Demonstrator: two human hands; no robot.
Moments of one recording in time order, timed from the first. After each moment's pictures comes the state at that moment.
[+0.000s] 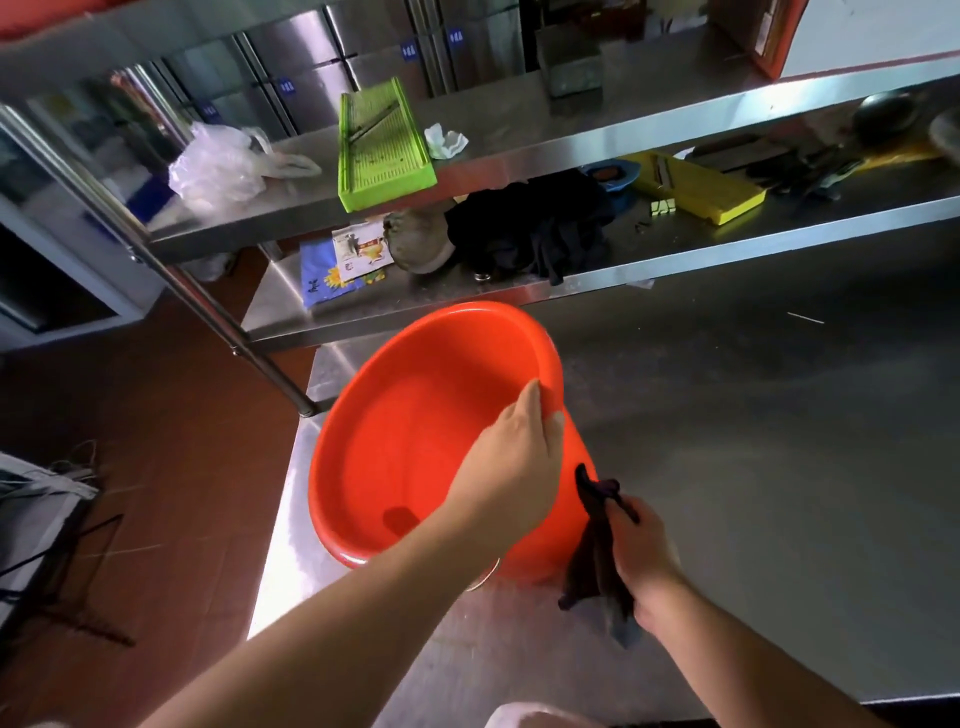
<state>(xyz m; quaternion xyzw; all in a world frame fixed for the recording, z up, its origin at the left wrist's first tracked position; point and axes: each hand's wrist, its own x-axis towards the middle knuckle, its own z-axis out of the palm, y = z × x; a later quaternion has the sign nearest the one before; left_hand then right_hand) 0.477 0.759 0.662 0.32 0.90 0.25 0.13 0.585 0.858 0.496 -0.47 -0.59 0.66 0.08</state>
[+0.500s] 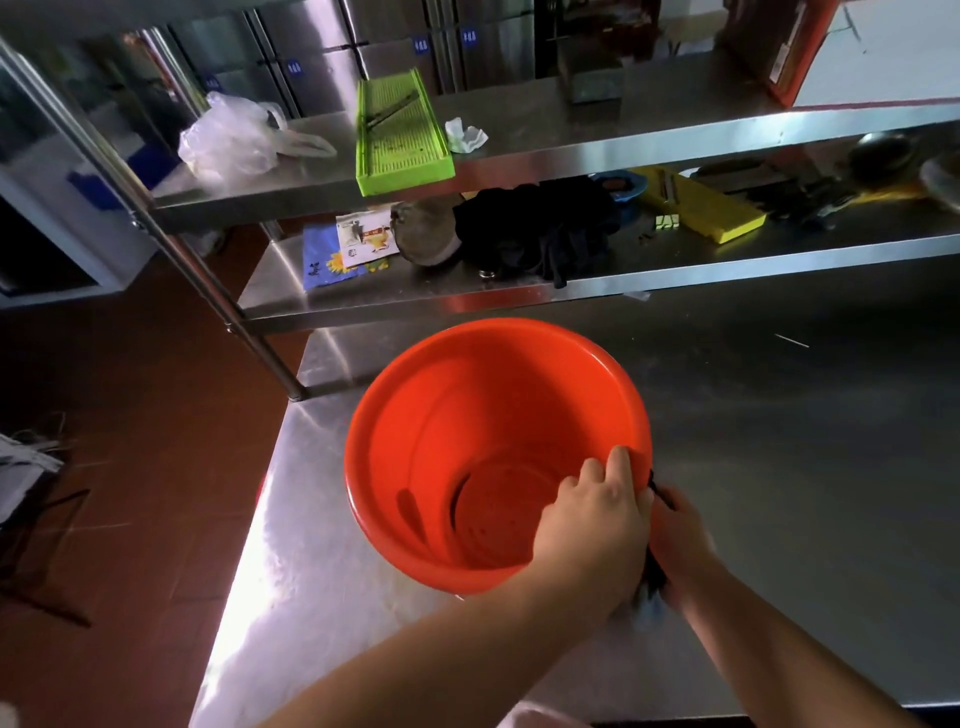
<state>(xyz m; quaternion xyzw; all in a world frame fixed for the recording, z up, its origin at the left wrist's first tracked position) 0.555 0.791 0.625 0.33 0.90 0.22 0.20 0.604 0.905 0.518 -0.48 -0.58 0.65 0.09</state>
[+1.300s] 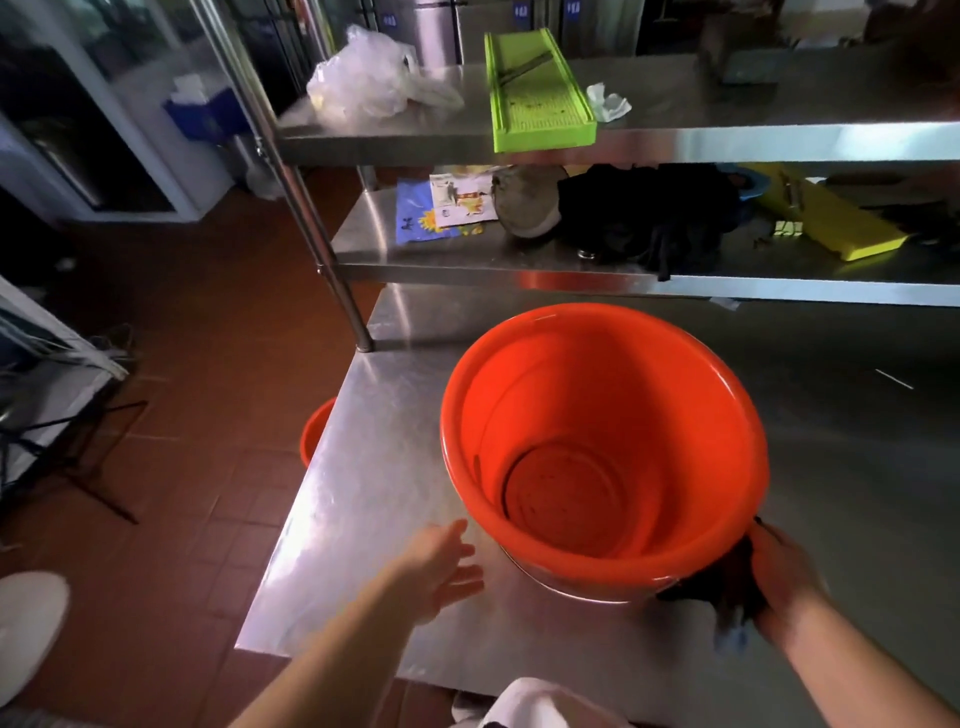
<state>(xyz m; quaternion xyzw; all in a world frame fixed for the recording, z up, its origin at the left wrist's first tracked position) 0.476 0.580 0.543 -0.27 0.66 0.56 0.41 0.609 0.908 0.507 -0.55 -0.51 0.65 0.12</state>
